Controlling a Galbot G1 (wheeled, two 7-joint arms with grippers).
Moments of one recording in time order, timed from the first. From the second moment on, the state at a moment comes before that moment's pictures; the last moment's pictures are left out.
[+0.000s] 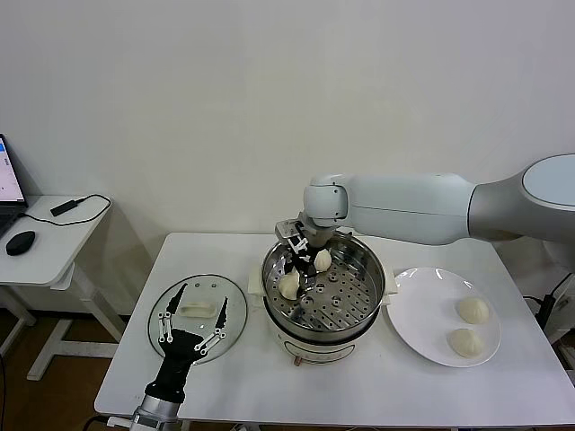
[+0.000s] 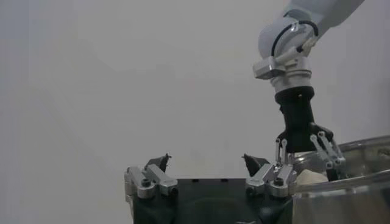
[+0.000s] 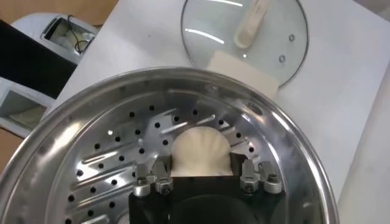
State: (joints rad) left arm 1.59 -1.26 -0.43 -1.98 0.11 -0.44 -0.08; right arm 0.64 1.25 -1.58 1.27 0.65 -0.24 -0.94
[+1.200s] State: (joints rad) left arm 1.58 -1.25 -0.41 -1.98 0.12 -0.44 -0.08; right arm 0.79 0.77 -1.50 1.43 0.51 -0.16 -1.19
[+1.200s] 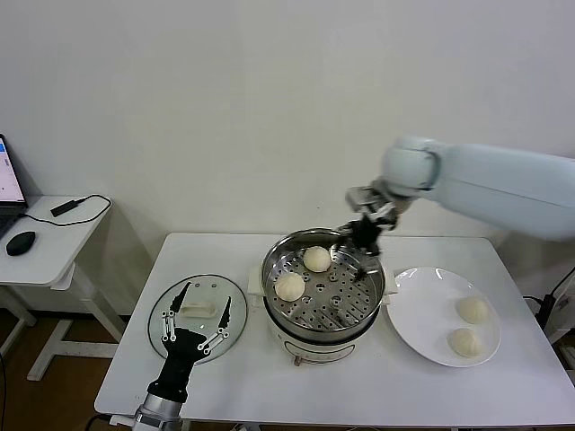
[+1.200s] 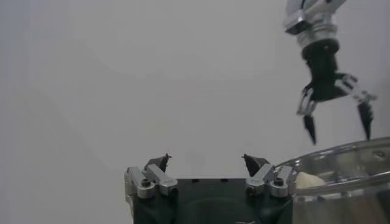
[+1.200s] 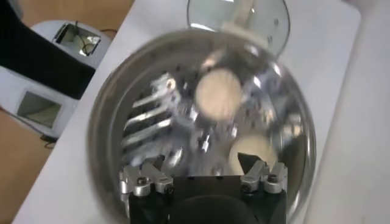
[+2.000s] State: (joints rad) left arm 1.58 -1.26 -0.40 -1.95 0.13 -0.44 -0.08; right arm 0.47 0.48 -1.40 1.30 0.24 -0.06 -1.18
